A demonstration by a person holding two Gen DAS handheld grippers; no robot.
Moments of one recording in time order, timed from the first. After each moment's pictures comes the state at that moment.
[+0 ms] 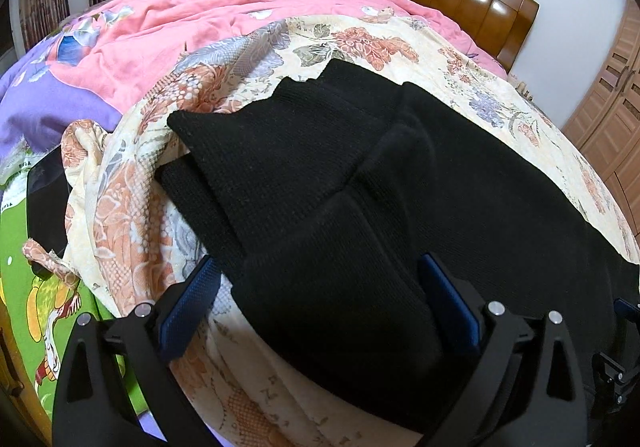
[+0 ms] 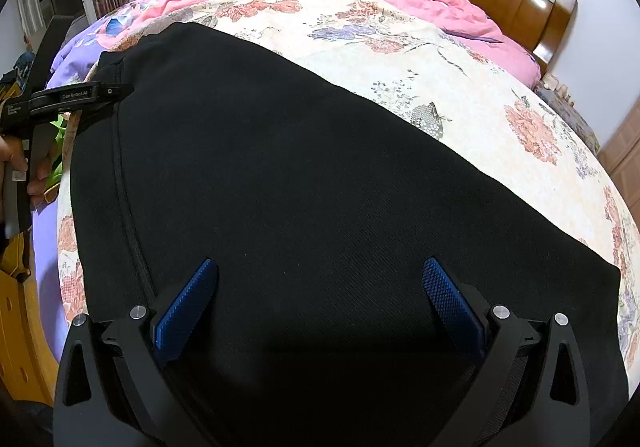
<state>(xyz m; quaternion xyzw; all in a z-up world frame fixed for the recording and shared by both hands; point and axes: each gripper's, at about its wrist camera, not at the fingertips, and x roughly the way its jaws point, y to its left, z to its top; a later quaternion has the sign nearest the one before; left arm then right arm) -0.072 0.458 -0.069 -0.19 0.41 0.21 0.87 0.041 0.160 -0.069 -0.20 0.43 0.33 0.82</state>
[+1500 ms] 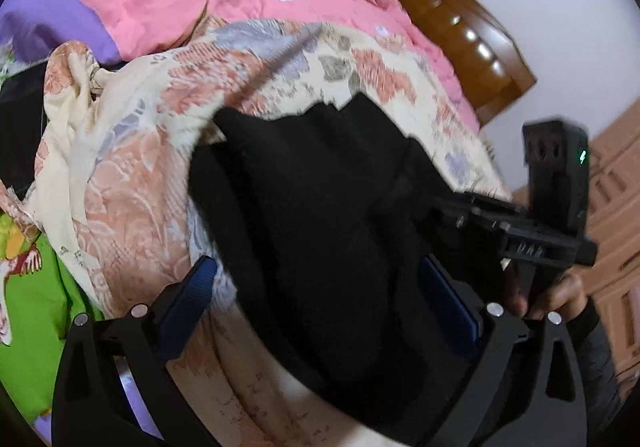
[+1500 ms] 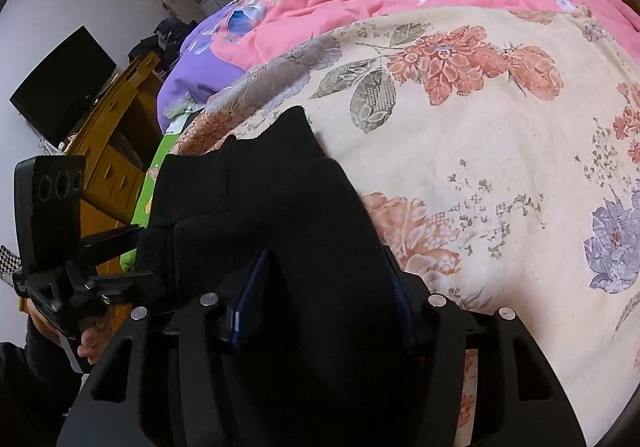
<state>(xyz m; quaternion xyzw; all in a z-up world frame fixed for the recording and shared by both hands) -0.086 0.499 -0.066 -0.37 0.37 0.16 0.84 0.157 0.416 -0.063 -0.17 0.47 0.61 0.62</state>
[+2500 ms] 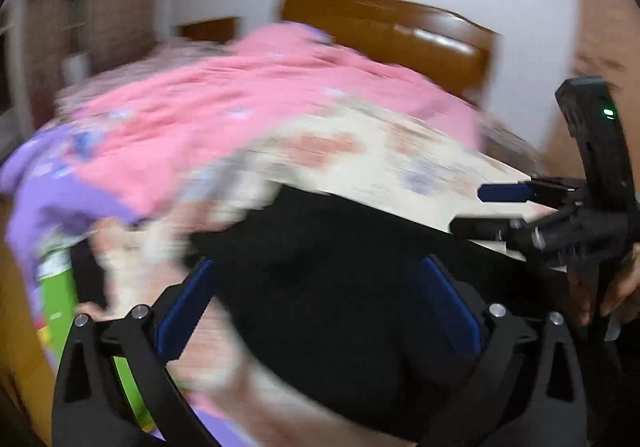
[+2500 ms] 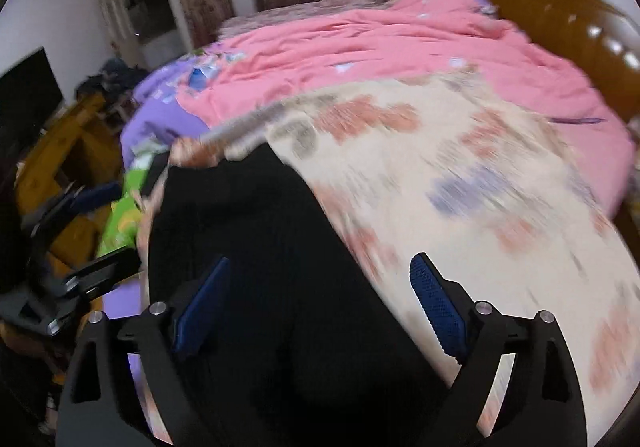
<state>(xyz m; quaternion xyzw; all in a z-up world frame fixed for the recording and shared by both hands) -0.079 0.389 0.026 -0.11 0.32 0.18 0.92 0.101 0.279 0.009 -0.16 0.38 0.50 0.76</state>
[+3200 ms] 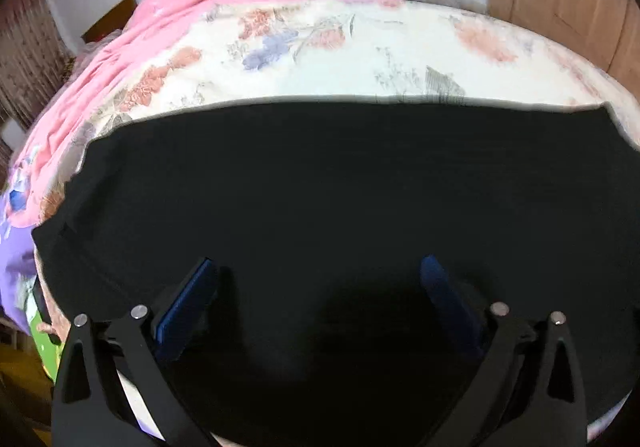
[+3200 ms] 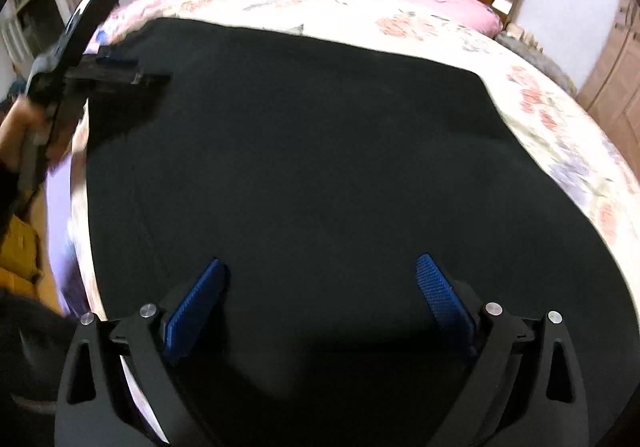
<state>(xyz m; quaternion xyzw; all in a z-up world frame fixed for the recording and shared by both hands) -0.003 0.253 -0.051 0.01 0.48 0.11 0.87 0.002 -0.017 -0.068 -0.17 0.47 0.30 0.81</state>
